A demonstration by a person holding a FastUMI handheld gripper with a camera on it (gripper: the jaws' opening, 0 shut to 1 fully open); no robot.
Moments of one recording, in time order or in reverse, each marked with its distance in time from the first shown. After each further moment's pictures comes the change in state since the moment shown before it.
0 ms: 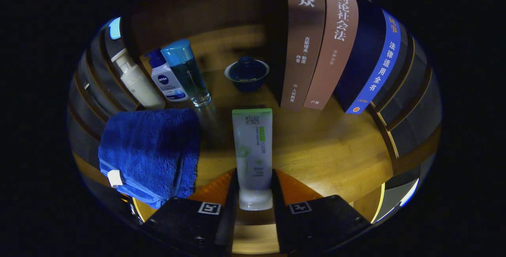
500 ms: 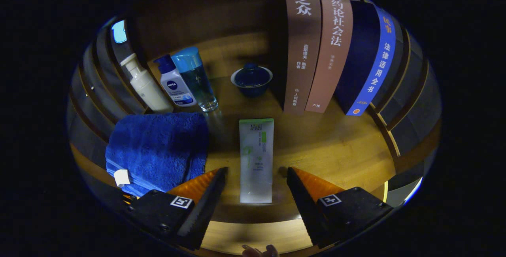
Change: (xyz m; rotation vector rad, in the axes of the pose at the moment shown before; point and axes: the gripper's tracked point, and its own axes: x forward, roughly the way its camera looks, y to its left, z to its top) arm -0.018 0.003 0.002 0.010 -0.066 0.019
